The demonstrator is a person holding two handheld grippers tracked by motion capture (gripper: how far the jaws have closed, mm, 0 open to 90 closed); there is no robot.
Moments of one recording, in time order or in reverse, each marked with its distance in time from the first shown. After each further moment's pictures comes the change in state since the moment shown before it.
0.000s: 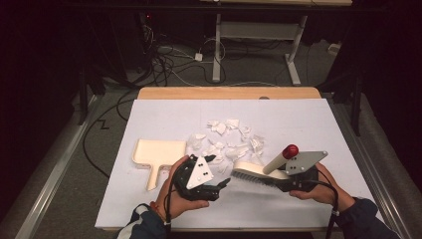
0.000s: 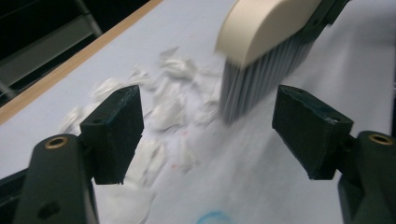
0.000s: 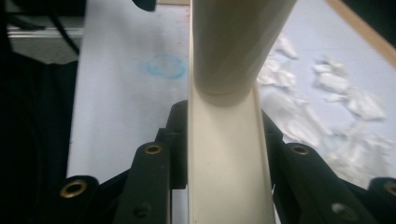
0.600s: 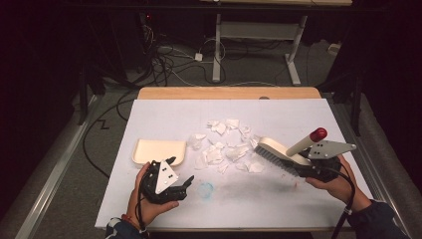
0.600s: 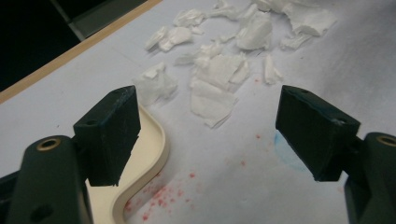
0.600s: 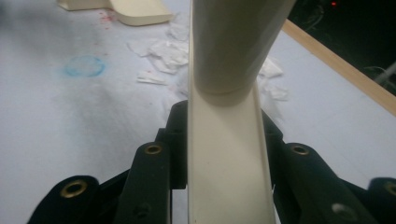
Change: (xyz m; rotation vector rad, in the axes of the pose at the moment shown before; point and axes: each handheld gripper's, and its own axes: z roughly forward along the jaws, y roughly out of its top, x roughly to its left) left arm 0.024 -0.060 -0.033 0.092 0.214 -0.092; right arm -0.026 -0.027 -0.038 -0.010 -0.251 0.167
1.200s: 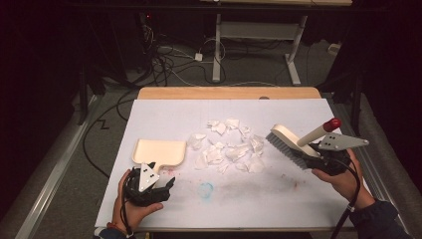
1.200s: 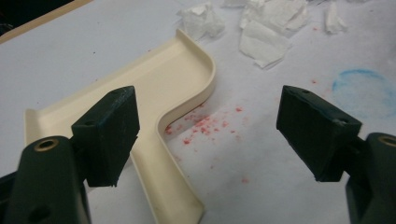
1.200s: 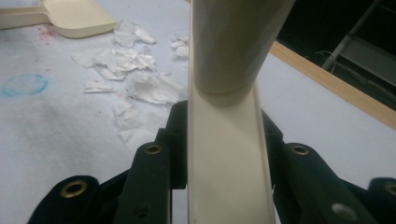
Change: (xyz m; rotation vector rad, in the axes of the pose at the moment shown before) left arm 0.024 -0.037 -0.008 0.103 0.084 -0.141; right arm -0.019 -0.007 -0.010 -0.018 -0.140 0.101
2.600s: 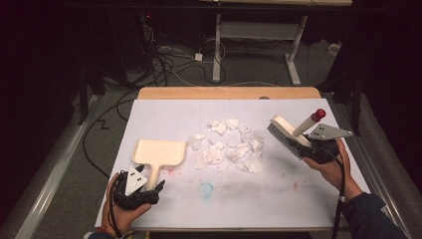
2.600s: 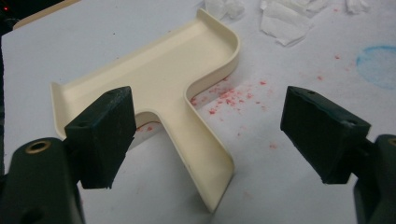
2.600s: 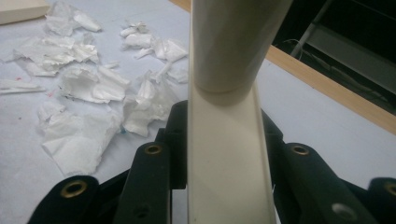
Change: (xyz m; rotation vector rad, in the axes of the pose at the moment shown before) left arm 0.016 -0.022 -0.010 -0.005 0.013 -0.011; right arm -0.022 -0.005 0.040 0.034 -0.109 0.015
